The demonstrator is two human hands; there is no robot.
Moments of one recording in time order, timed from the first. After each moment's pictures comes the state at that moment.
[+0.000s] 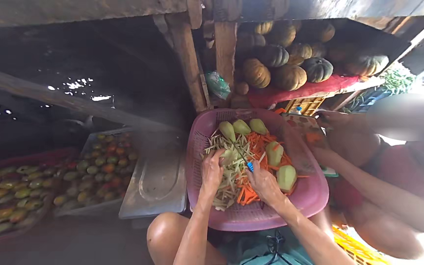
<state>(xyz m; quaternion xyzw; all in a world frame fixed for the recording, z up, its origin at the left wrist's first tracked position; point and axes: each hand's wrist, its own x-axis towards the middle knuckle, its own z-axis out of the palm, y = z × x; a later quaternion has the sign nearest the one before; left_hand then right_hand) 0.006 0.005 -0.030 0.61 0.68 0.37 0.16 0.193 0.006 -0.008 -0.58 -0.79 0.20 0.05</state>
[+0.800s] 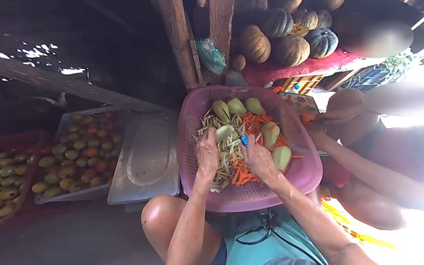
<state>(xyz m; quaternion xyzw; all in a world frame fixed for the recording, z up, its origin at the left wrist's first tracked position) 0.020 0.010 -0.034 0.59 0.70 0.40 0.07 0.179 0.016 0.003 -0.57 -0.80 0.13 0.10</state>
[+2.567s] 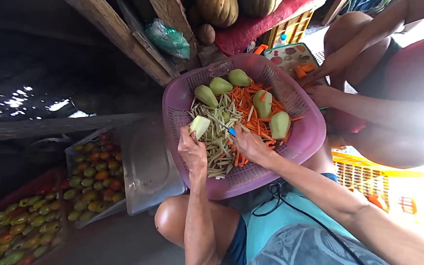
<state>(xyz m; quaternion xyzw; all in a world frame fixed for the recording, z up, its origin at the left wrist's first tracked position) 0.014 -0.001 -0.029 0.56 0.73 0.40 0.02 0.183 0.016 -0.020 -0.59 -0.76 0.29 0.02</state>
